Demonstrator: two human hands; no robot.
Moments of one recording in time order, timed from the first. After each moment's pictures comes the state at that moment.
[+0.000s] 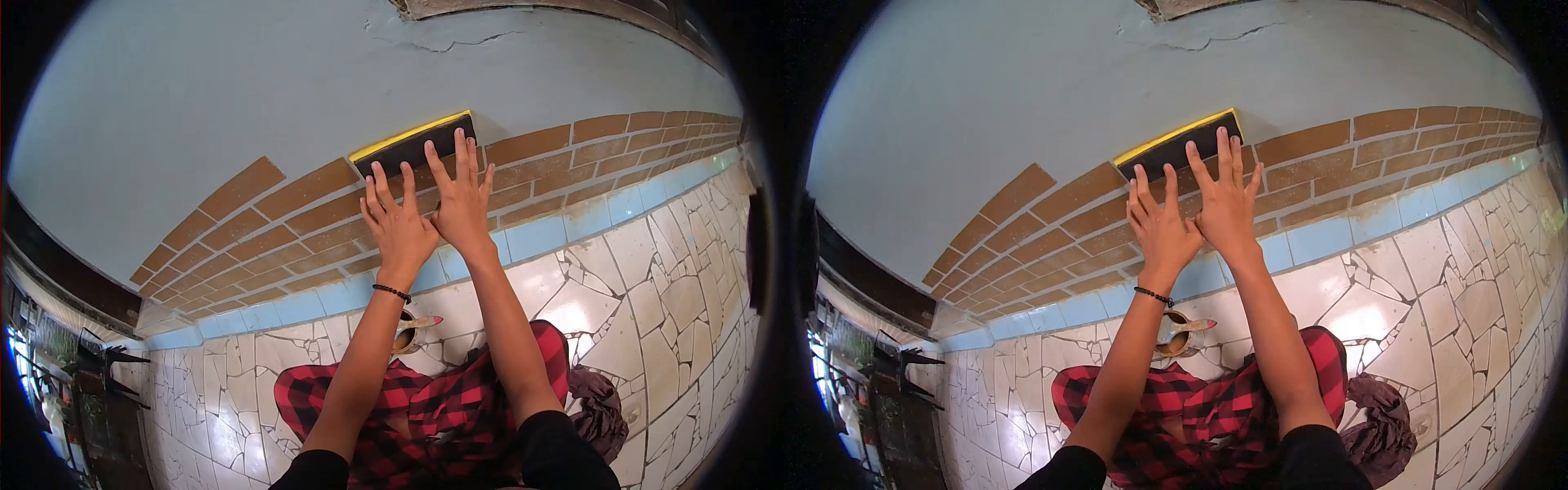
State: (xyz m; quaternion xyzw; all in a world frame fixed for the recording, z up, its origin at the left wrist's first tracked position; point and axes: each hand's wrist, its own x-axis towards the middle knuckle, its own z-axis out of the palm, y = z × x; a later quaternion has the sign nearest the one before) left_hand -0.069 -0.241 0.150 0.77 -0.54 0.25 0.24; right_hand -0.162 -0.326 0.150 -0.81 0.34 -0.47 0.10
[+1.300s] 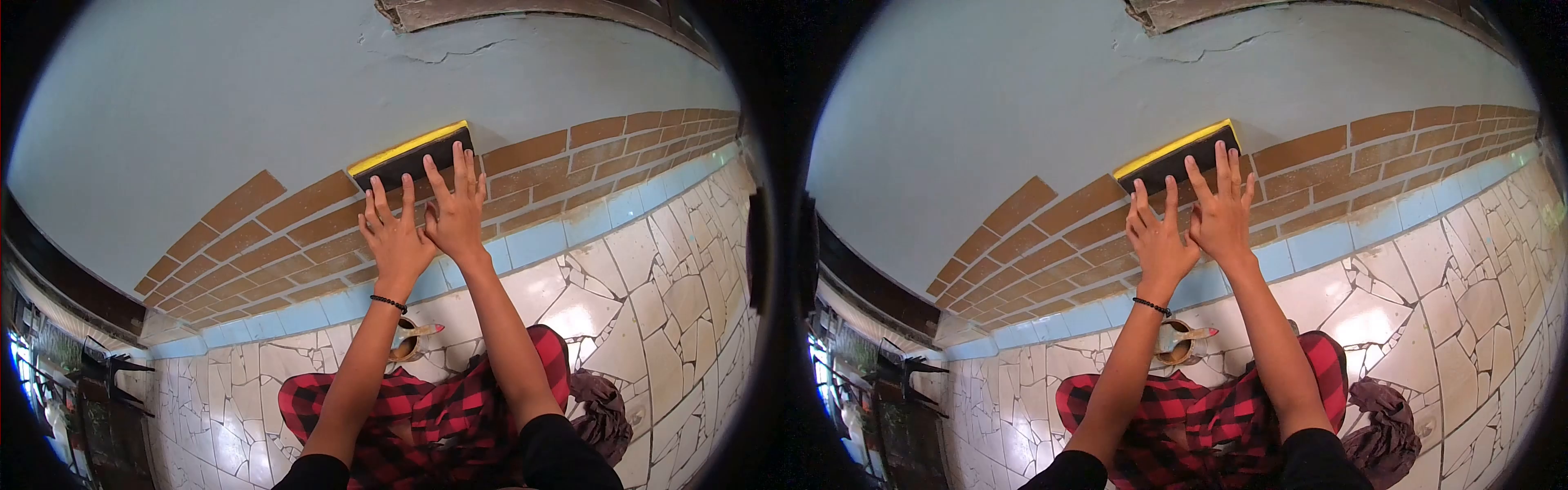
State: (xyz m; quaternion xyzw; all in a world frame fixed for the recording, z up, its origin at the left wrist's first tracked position) left_hand -0.066 -0.239 0.145 0.76 -0.54 0.28 0.22; right_hand -0.153 -0.334 0.131 -0.78 0.30 -0.54 0.09
